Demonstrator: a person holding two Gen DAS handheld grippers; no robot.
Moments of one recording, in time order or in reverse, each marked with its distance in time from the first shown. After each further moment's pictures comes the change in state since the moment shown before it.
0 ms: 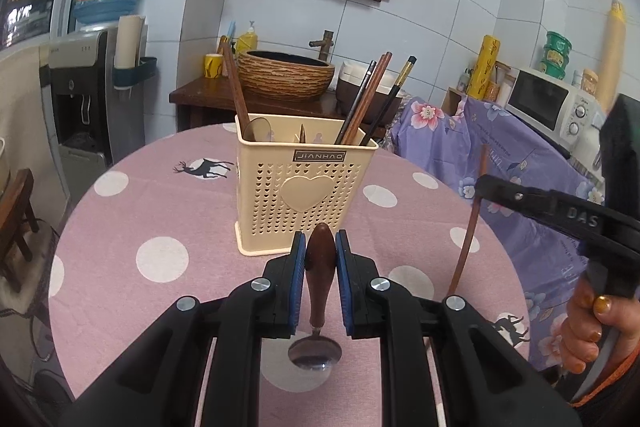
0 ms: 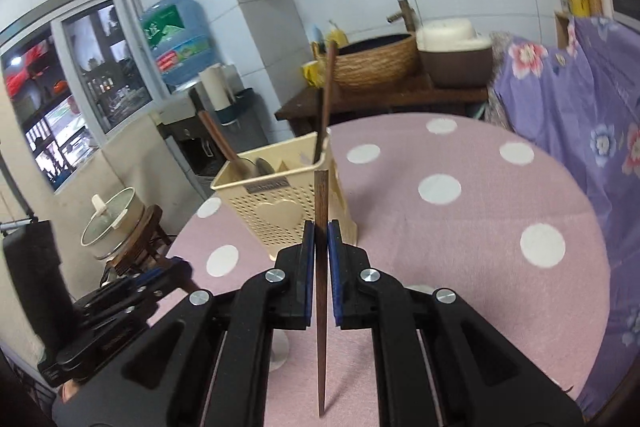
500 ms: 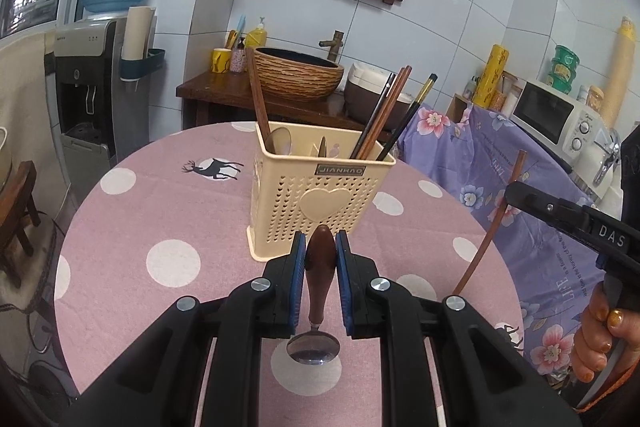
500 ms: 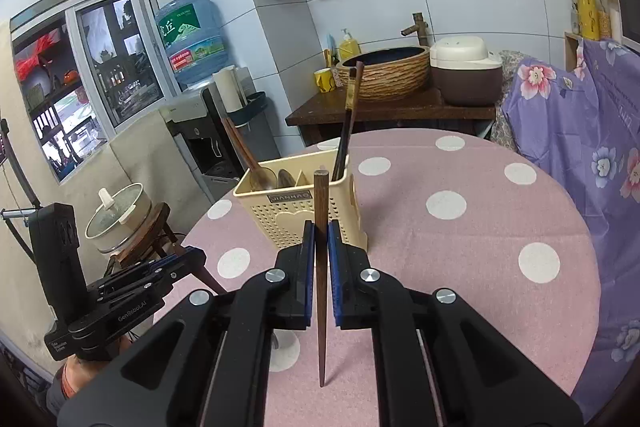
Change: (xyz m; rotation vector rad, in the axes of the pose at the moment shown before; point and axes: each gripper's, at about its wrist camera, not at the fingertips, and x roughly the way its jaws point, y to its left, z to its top) left arm -0.006 0.019 0.017 -0.033 0.005 -0.004; right arm -0.018 0.017 0.012 -0.044 -0.014 0.013
